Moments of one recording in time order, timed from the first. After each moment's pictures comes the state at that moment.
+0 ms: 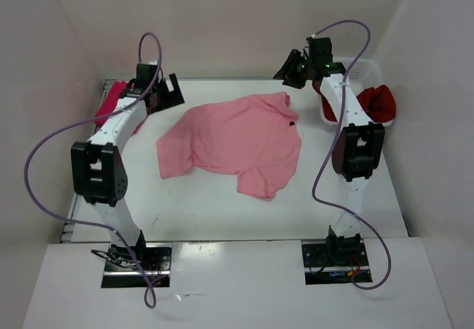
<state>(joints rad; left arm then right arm) -0.09 1.86 1.62 -0.47 0.00 -0.40 0.12 2.13 2.08 -0.57 -0.34 0.58</state>
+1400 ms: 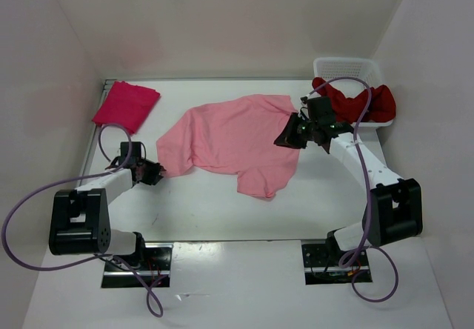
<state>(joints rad) 0.08 1.37 0.55 -0.18 0.06 -1.14 0.23 1.42 1.07 -0.46 -0.37 0.60</state>
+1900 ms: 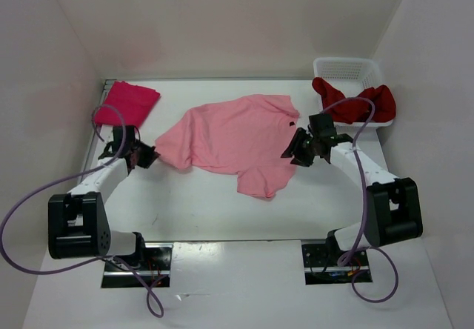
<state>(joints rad) 0.08 1.36 0.69 -0.24 0.05 -1.07 0.20 1.41 0.92 -0.45 -0.25 0.67</state>
